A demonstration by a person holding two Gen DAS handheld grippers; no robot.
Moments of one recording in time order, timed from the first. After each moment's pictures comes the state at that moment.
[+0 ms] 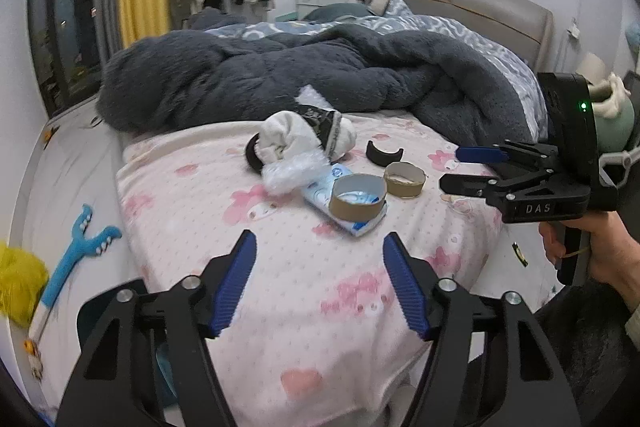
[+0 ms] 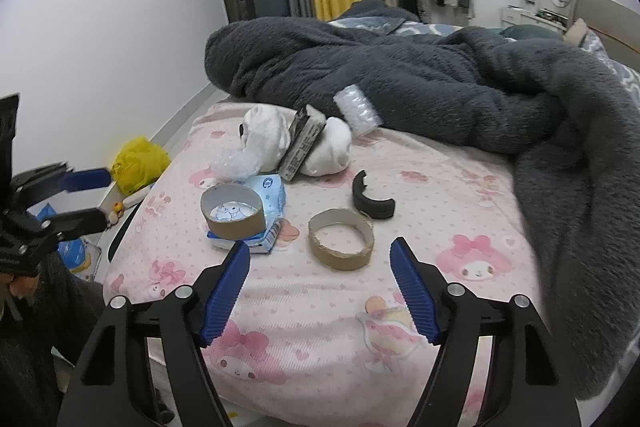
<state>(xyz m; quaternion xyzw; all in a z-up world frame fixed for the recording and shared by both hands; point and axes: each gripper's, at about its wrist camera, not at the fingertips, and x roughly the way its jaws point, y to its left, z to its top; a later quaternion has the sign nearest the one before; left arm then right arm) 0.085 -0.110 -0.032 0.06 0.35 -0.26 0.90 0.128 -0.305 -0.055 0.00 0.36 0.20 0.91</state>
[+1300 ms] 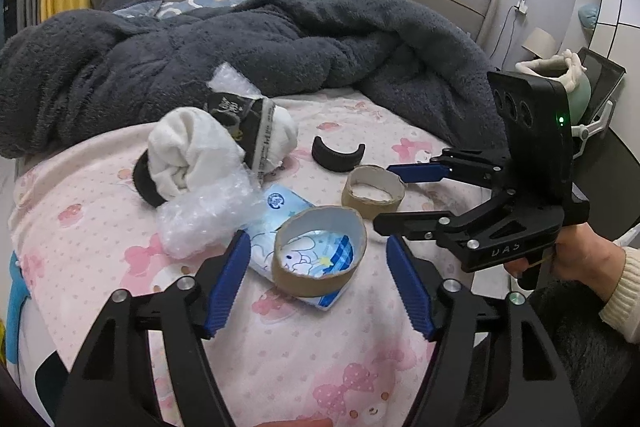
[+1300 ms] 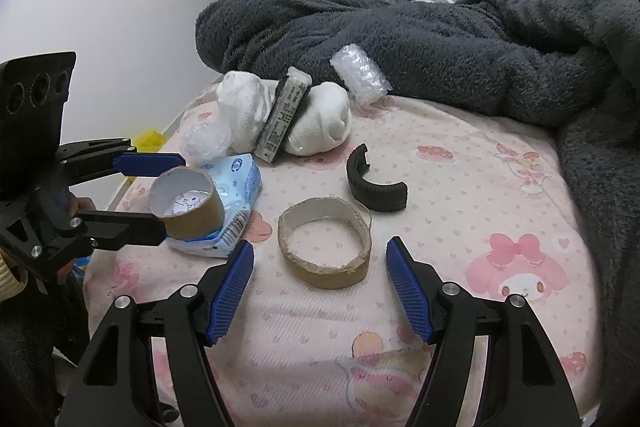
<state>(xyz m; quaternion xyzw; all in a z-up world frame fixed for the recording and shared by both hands) 0.158 -0.160 -0.074 0.06 0.38 -0.39 0.84 0.173 -0.312 -0.102 0.02 0.39 0.23 0.89</state>
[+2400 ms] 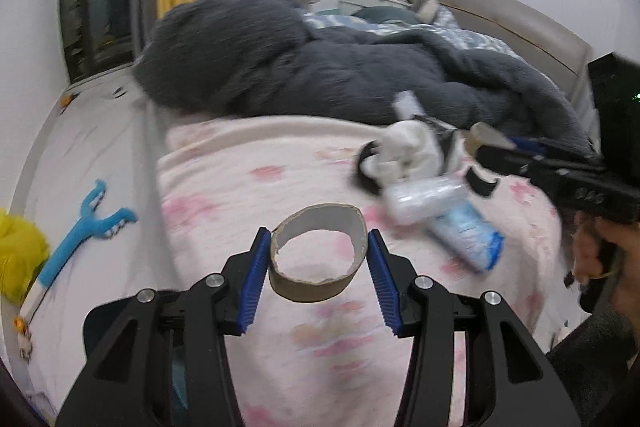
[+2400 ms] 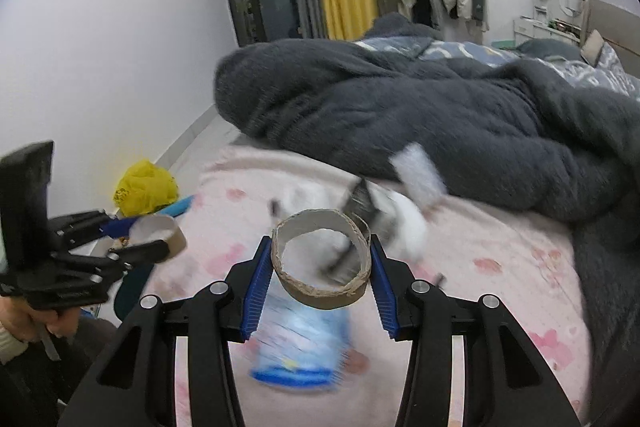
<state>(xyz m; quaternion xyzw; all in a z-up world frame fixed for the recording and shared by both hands) 0.161 -0.032 -0.062 0.00 0.37 -0.19 0.91 0.201 -0.215 -0.028 0.01 0.34 0.21 0.92</state>
